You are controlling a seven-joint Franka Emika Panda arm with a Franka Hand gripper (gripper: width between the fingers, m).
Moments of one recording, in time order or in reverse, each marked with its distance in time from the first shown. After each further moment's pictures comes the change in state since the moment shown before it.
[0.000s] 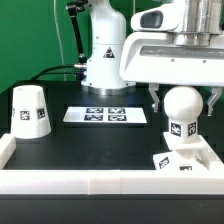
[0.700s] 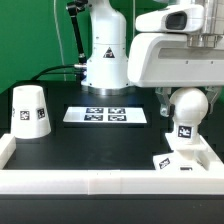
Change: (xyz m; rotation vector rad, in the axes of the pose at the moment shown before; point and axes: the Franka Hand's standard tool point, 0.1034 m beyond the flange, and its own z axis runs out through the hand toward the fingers) arm 0.002 -0.007 0.001 0.002 0.021 -0.646
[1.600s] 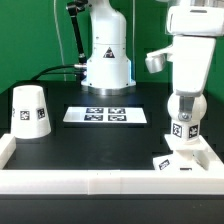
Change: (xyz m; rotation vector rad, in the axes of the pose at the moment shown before) arm -0.004 -0.001 0.001 0.019 -0.024 -0.883
